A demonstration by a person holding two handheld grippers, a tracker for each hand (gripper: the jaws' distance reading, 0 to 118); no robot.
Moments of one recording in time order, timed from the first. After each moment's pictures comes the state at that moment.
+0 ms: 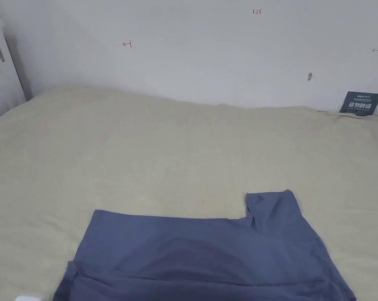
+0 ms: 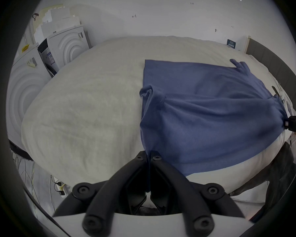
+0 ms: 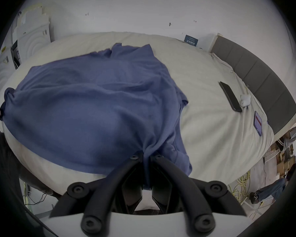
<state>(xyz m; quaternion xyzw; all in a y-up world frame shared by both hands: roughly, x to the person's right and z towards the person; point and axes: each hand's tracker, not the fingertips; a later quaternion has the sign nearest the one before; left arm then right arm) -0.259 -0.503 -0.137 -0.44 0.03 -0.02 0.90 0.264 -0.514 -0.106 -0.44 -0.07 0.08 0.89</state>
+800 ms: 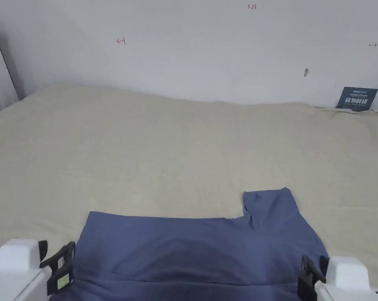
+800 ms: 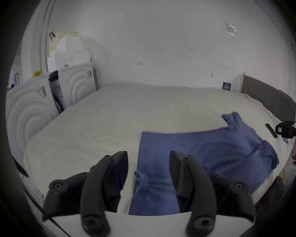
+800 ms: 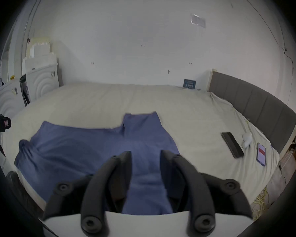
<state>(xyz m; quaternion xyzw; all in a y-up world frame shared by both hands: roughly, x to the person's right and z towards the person) -0.236 -0.399 -0.172 -0.23 0.04 0.00 0.97 0.228 -0.413 -0.163 -0.24 -0.04 0.04 0.97</state>
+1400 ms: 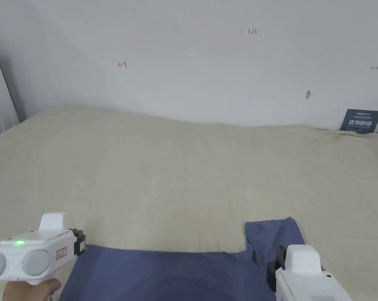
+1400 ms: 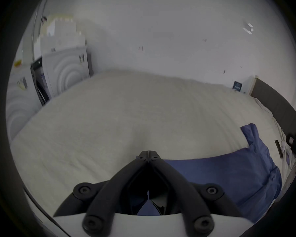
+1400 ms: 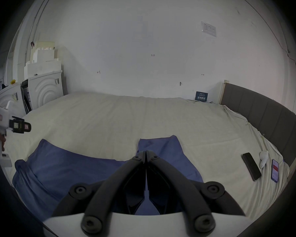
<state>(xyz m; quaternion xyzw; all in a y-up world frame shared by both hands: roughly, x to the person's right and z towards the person) -0.264 -0.440 -0.359 -0.36 0.03 0.06 0.93 0.192 -0.416 -0.262 -0.21 -0.01 0.04 0.98</state>
